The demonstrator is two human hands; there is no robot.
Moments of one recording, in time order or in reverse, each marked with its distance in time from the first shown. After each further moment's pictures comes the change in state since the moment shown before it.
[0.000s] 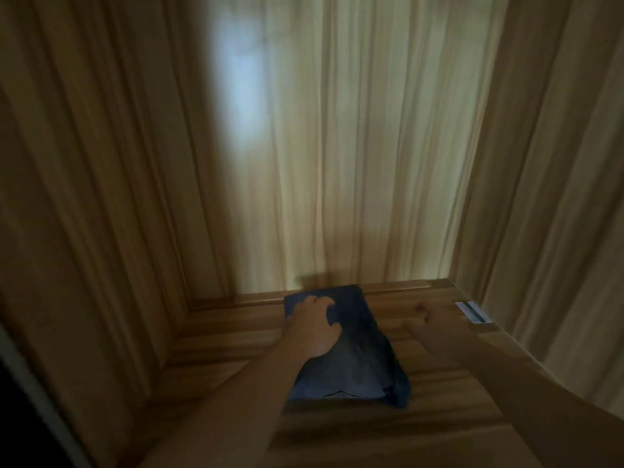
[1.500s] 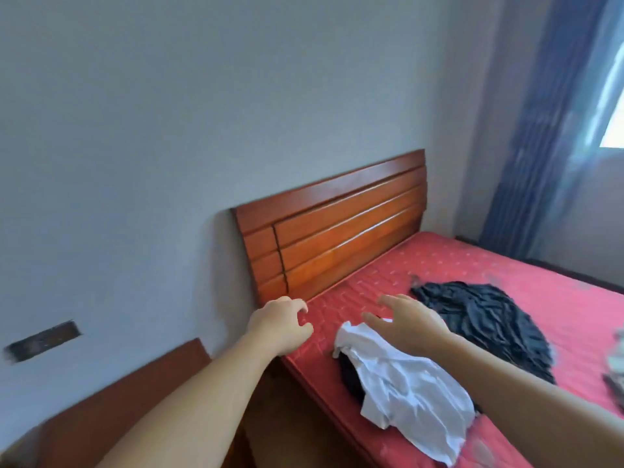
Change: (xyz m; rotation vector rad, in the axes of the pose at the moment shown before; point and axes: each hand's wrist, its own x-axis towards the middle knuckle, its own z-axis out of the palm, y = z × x) left_hand -0.889 0.105 -0.002 0.027 -0.753 1.937; right_hand -1.107 -0.221 0.262 -0.191 0.961 1.695
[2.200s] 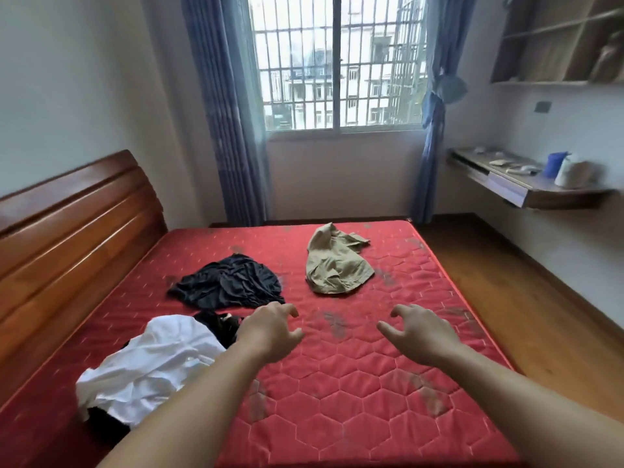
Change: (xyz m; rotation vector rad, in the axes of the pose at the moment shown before) left_hand -0.136 0.428 0.143 0.008 -0.279 0.777; right_hand -0.420 0.302 -0.087 -0.086 0.206 0.951
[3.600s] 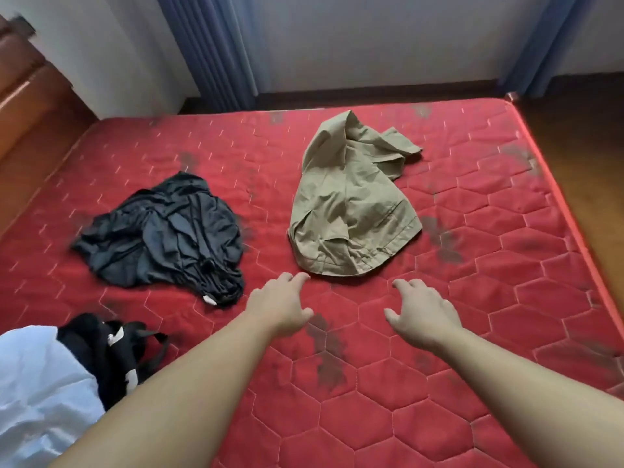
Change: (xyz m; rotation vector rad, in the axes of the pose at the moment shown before) left_hand 0.590 -0.011 0.290 0.113 -0.410 -0.171; right_hand 0.597 0.137 0.280 -0.047 -0.402 -0.010
